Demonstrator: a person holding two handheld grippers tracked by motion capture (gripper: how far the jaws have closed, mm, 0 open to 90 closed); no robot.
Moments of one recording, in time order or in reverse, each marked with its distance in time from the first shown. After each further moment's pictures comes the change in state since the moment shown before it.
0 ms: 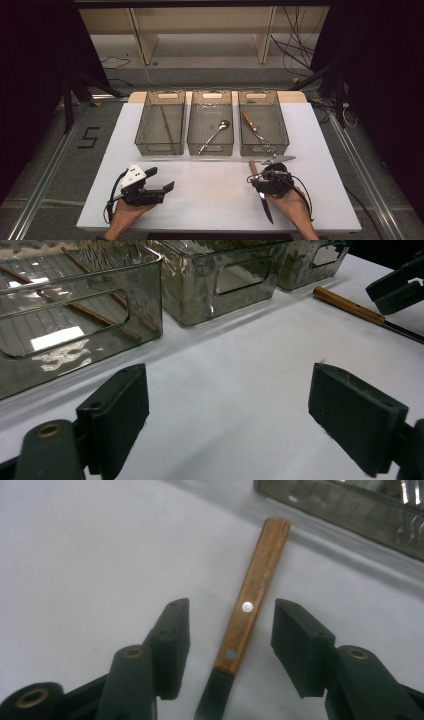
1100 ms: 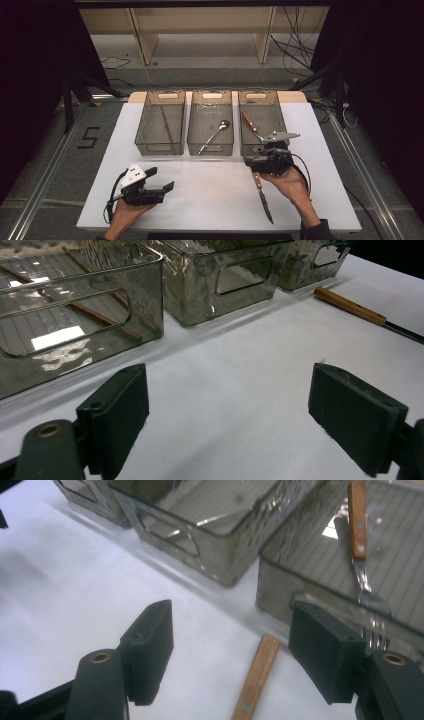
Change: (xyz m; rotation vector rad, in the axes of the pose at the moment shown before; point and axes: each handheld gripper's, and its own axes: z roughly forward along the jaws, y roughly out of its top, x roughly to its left) left arm 0.001 0.000 0.000 0.002 0.002 0.000; right arm -0.003 0.057 -0.031 -0.162 0.064 -0.046
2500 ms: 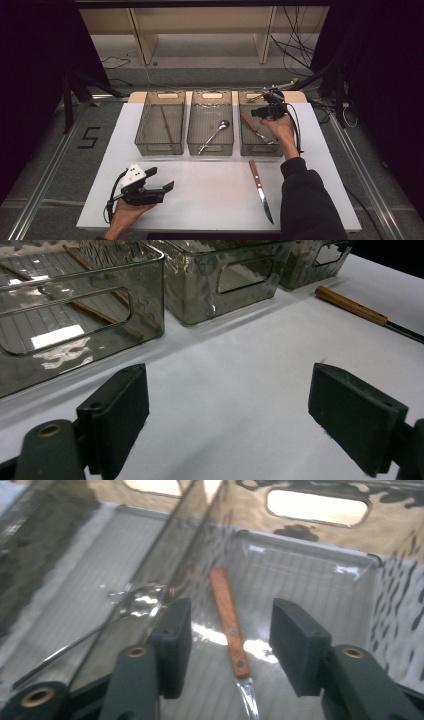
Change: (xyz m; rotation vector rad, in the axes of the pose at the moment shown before) left arm 0.001 0.000 0.000 0.005 -0.001 -0.003; right arm -0.112 0.105 0.076 0.046 -0.141 0.218
